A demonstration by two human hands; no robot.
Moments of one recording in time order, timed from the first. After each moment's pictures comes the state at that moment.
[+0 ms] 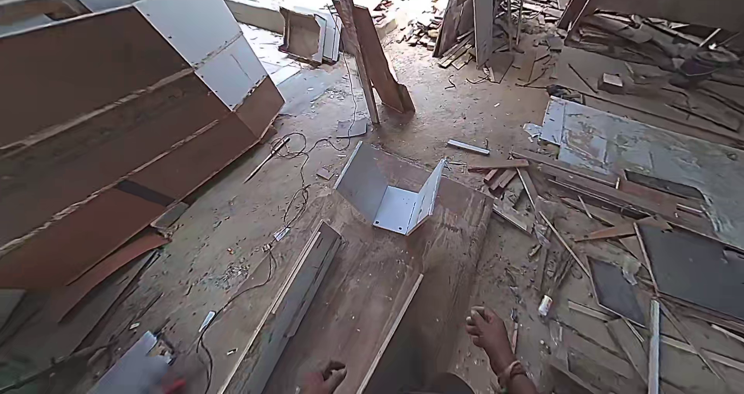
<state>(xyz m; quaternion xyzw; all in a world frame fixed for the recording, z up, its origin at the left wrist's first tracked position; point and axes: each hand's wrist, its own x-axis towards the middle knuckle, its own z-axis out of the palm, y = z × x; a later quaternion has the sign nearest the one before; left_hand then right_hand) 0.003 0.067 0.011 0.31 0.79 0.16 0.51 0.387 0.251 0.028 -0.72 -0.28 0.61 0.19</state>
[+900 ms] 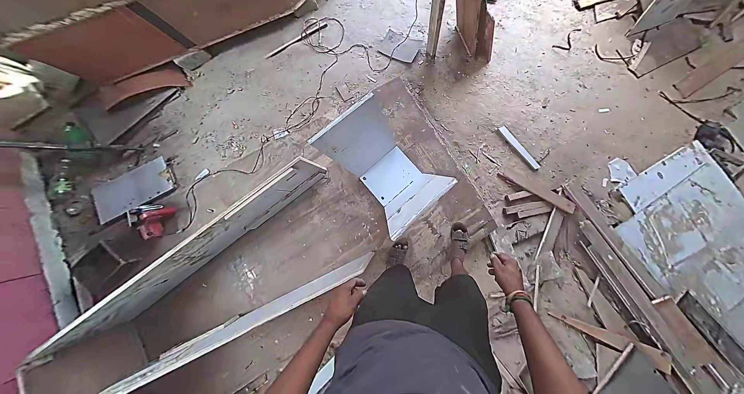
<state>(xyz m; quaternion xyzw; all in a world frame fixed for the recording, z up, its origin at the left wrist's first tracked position) 0.203 0.440 -0.065 0.06 0.79 0.21 0.57 0.491 0.806 -0.051 -0.67 -0.56 0.47 -0.13</state>
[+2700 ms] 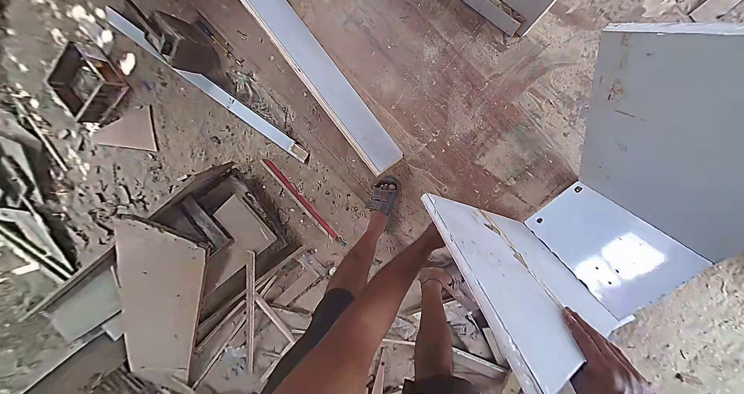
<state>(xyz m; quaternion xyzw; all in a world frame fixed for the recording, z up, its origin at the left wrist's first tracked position) 0.290 0.611 -0.389 -0.22 0.67 0.67 0.23 0.247 0.947 -0.237 0.22 -0.94 0.12 -0.24</state>
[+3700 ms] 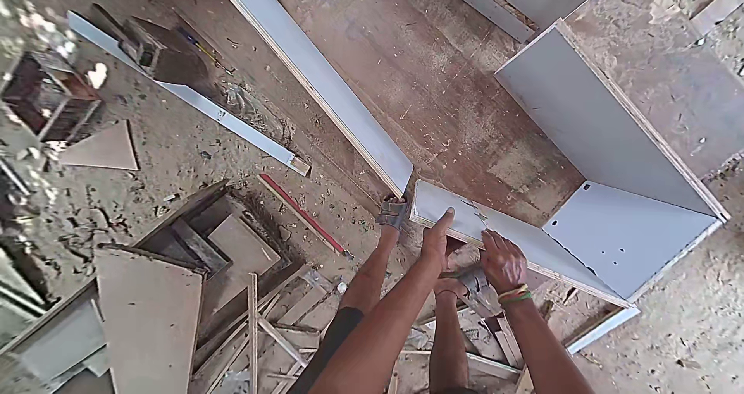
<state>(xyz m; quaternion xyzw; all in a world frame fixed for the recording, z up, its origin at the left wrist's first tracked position) 0.259 0.555 -0.383 -0.67 0.14 0.72 0.10 0.238 0.724 -0.389 0.28 -0.94 0.12 -0.18</state>
